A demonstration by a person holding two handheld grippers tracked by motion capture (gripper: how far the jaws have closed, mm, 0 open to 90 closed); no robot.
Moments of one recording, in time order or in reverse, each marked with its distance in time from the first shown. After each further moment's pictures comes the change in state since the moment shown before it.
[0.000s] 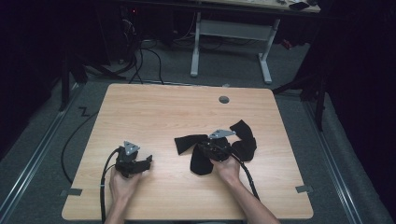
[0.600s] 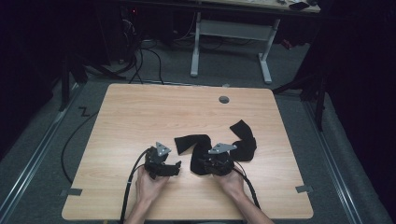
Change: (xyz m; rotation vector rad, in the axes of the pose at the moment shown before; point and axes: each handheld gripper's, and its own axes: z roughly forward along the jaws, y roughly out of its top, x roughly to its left) left arm -0.080 0.024 0.022 0.050 -0.120 0.093; right arm 0.020 -0.036 -0.013 0.041 0.038 -0.068
